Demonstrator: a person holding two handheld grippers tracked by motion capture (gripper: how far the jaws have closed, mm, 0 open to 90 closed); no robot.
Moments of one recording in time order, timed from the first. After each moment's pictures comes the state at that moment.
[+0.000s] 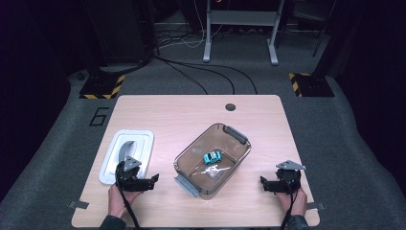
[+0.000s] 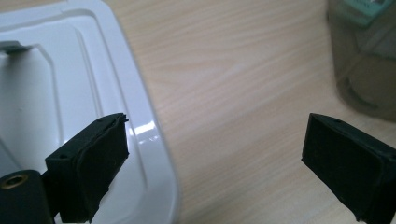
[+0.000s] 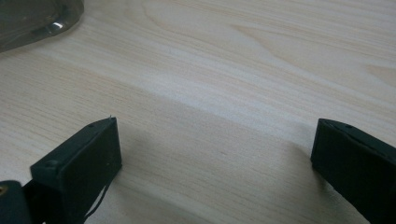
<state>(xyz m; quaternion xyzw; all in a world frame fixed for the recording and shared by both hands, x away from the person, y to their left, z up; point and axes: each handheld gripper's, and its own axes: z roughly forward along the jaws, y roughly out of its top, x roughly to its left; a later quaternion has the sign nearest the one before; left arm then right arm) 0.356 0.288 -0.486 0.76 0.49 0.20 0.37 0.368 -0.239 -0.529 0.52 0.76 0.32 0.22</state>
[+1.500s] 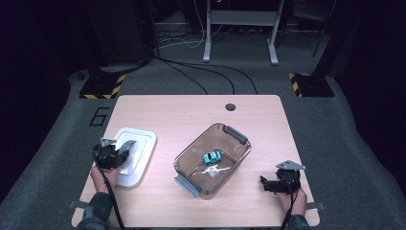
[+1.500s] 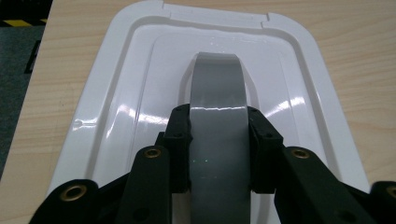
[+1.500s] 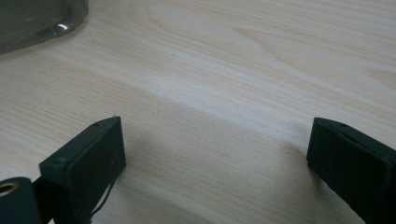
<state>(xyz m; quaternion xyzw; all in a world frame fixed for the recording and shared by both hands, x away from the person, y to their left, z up) 0.420 0.364 -0.491 0.69 0.60 0.24 0.33 0.368 -0.239 -0.529 0.51 0.76 0.33 0.22</state>
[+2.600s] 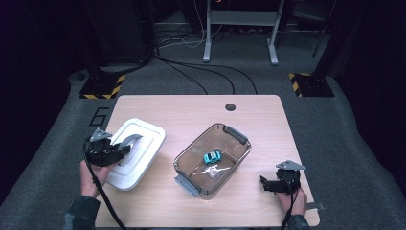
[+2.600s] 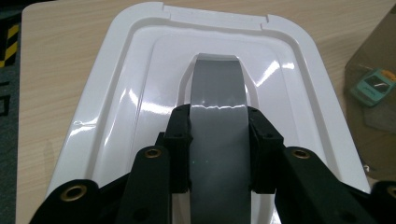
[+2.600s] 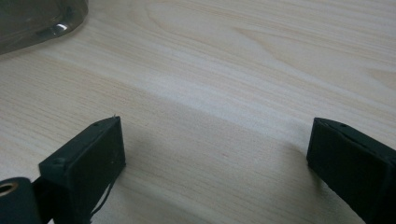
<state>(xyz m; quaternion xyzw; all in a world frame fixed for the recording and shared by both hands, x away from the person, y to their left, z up) 0.385 0.343 -0.396 0.74 0.51 0.21 0.37 0.368 -0.239 -0.529 0.51 0.76 0.33 0.22</state>
